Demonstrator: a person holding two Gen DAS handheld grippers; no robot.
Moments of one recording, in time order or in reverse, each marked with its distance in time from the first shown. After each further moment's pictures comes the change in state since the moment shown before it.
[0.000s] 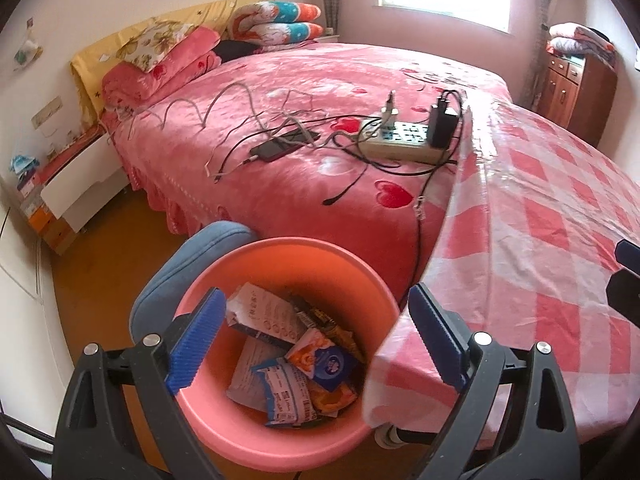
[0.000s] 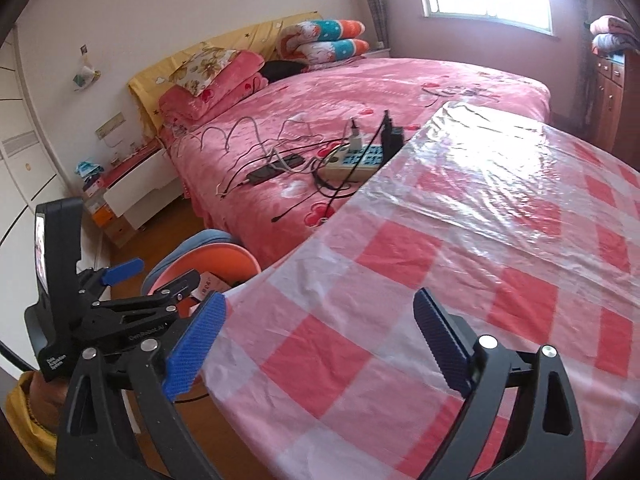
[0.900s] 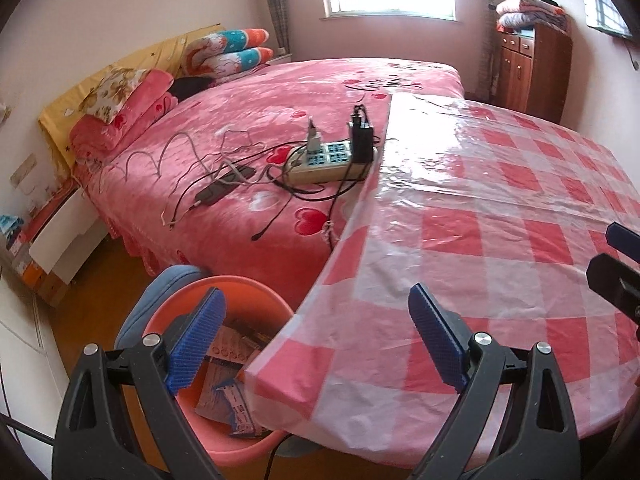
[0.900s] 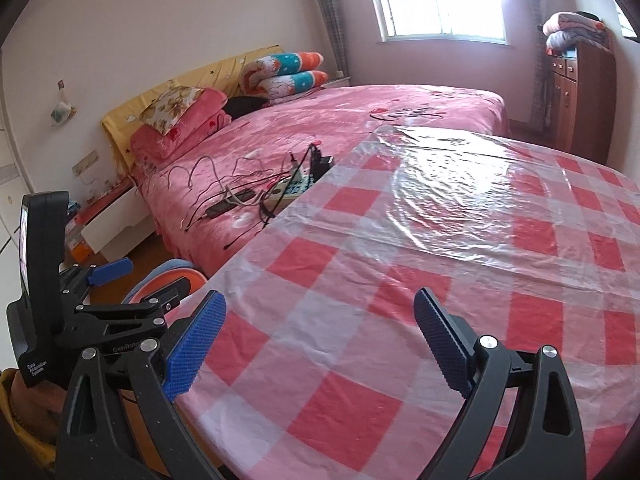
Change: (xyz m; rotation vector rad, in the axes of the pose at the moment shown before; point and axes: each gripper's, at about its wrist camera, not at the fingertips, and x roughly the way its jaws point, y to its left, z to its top) left arm -0.035 -0.088 0.011 0.165 -0.062 -0.054; right arm -0.053 -0.065 -0.020 0.093 -0.116 -0.084
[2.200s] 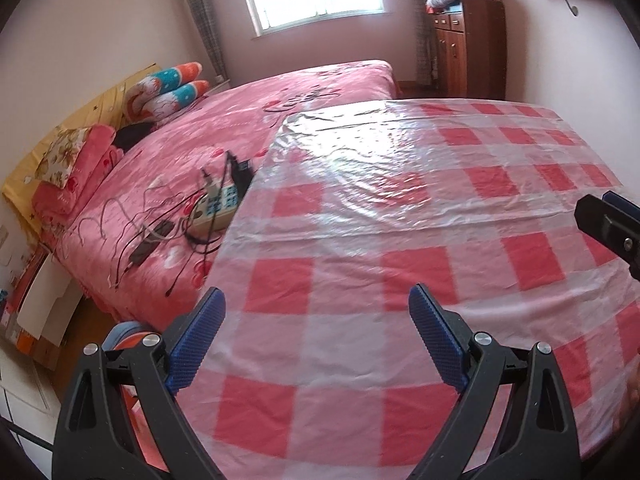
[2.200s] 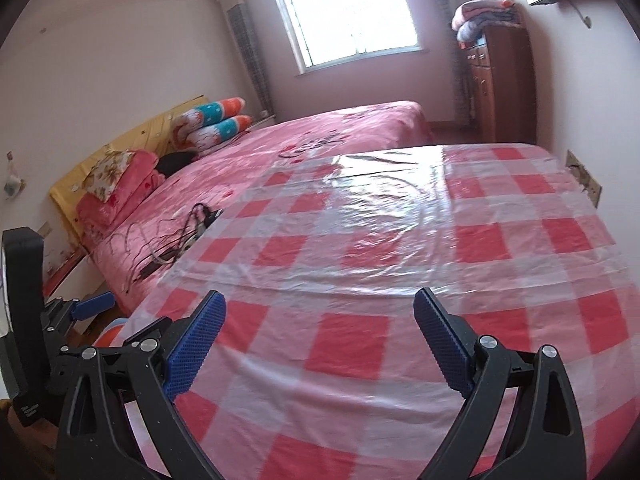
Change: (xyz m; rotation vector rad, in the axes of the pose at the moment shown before) left arm -0.014 -0.144 0.032 0.193 -0.051 -0.095; right arm -0.062 -0.131 -0.008 0.191 -0.145 -0.195
